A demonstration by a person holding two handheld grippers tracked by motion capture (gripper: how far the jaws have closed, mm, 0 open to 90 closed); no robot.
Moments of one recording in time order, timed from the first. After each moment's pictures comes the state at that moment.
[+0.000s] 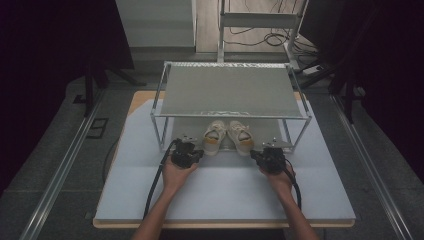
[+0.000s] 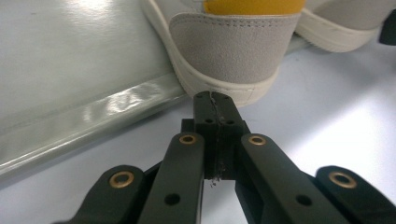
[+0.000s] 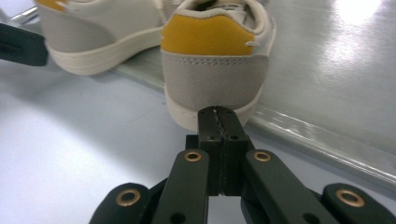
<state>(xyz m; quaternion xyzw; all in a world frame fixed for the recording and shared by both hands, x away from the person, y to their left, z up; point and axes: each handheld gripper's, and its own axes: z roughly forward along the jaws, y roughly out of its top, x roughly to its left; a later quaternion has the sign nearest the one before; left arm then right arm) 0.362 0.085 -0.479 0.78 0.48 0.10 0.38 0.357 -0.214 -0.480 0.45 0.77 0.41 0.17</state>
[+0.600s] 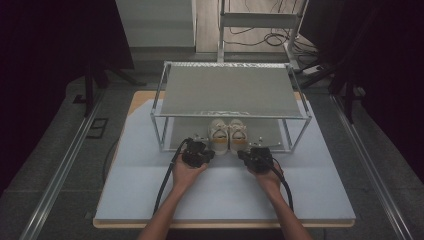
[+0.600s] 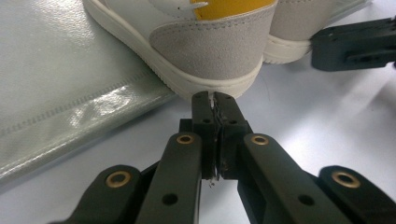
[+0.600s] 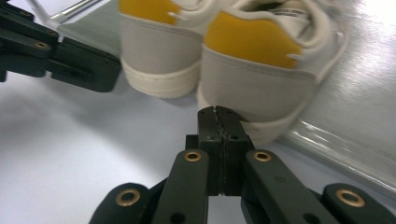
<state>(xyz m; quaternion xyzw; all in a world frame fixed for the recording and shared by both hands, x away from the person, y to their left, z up) 0.367 0.057 -0.478 0.79 0.47 0.07 0.38 0.360 -0.179 -0.483 0.42 0.79 0.43 0.15</state>
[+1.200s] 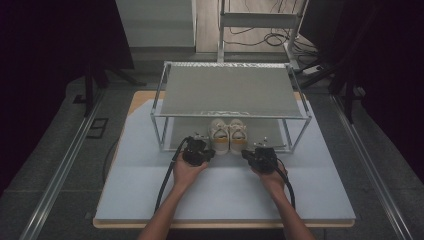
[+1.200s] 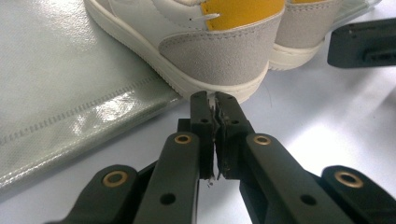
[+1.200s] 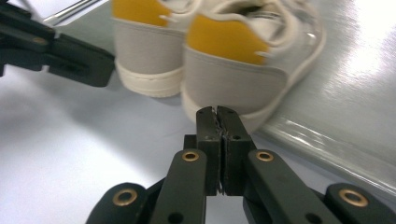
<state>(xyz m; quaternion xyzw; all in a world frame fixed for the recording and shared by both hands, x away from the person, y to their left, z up) 0.371 0.055 -0.476 0.80 0.46 0.08 0.38 0.359 -0.195 -0.481 0.43 0.78 0.43 0.16</state>
